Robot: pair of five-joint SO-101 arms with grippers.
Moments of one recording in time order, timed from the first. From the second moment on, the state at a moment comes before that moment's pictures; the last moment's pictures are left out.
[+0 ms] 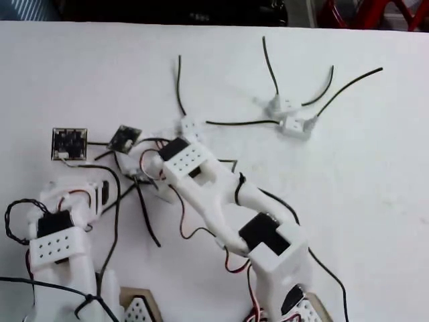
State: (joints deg) left arm -25.4 -52.4 74.7 41.0 -17.9; right arm -43.7 20.1 4.7 64.3 25.3
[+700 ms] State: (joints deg) left arm -25.4 -52.4 74.7 41.0 -17.9; right arm -39.6 17.3 3.3 70.9 25.1
